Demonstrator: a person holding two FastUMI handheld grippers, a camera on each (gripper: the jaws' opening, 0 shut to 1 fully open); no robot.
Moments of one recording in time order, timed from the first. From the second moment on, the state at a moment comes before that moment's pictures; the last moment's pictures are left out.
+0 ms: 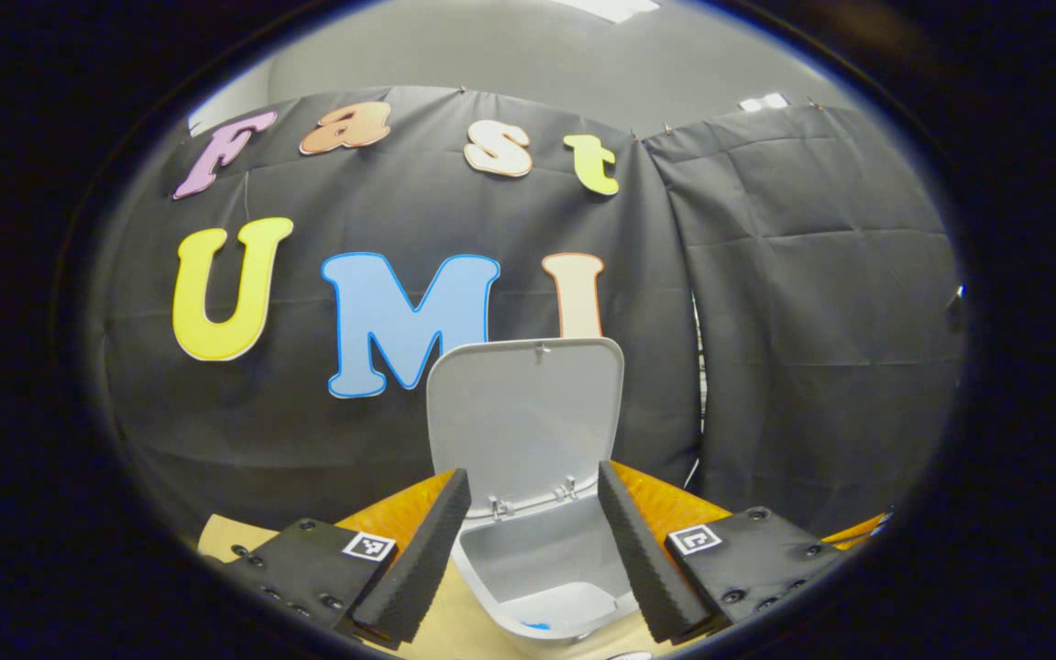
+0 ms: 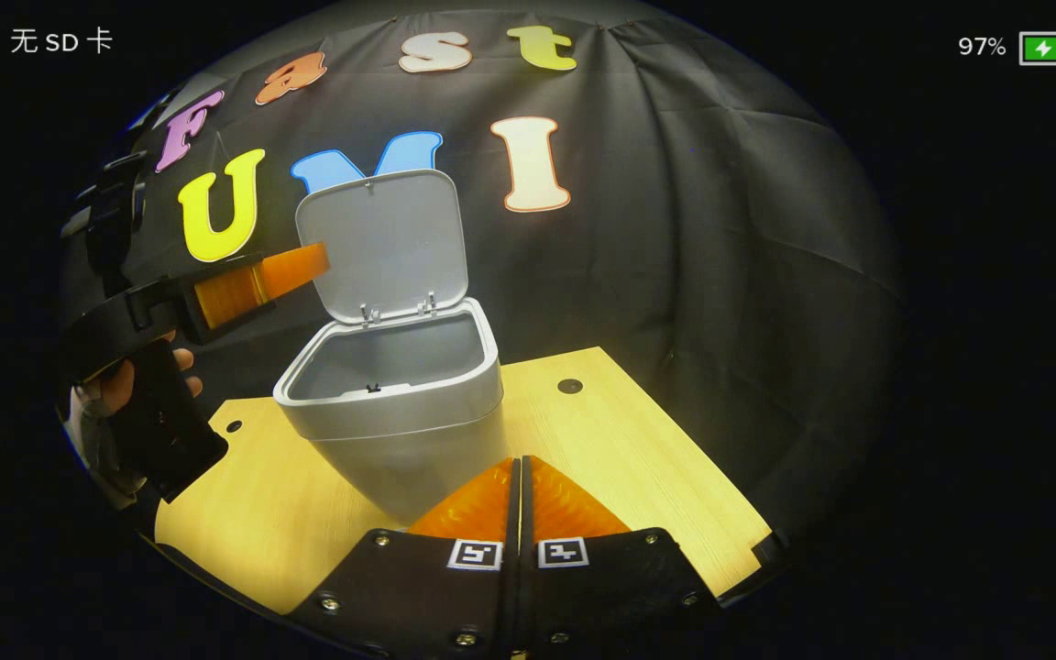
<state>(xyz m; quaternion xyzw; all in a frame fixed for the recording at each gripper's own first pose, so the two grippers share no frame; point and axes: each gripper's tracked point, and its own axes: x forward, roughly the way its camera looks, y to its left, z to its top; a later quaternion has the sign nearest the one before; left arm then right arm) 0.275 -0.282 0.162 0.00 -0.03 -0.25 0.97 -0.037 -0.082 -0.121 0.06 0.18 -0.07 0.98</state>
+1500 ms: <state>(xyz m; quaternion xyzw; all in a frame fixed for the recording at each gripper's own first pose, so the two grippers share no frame) 0.235 -0.133 0.143 -0.03 0.01 -0.10 0.99 -0.016 0.001 -0.160 0.05 0.22 0.08 0.97</state>
